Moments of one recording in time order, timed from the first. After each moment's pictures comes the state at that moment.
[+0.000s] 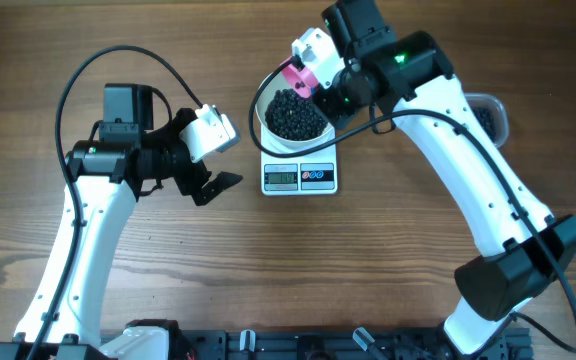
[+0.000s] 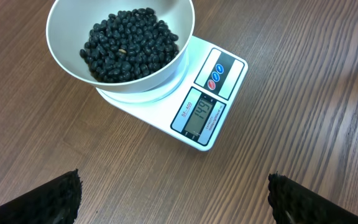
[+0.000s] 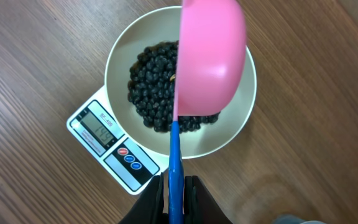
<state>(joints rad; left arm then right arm) -0.04 1.37 1.11 -0.85 0.61 0.93 0.51 1.86 1.93 -1.17 -0.04 -0.35</state>
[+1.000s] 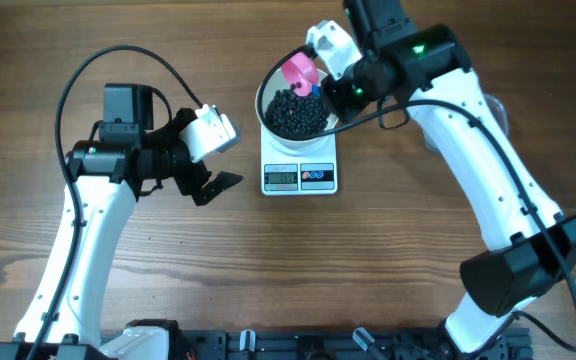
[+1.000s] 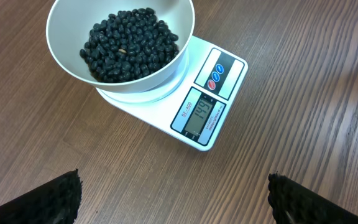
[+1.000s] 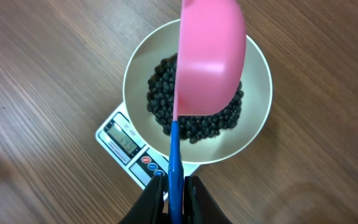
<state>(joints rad) -0.04 1.37 1.11 -0.85 0.61 0.93 0.42 1.86 1.93 -1.17 -0.24 -0.30</state>
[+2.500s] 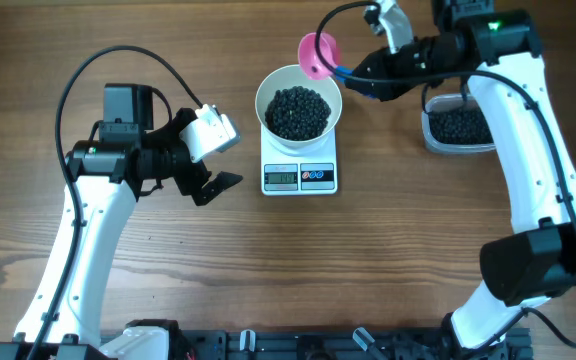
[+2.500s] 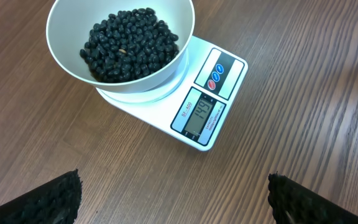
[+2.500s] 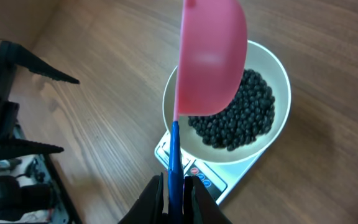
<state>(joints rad) -0.04 1.37 1.11 -0.85 0.61 0.93 0.17 1.86 1.93 -1.21 -0.69 -0.25</state>
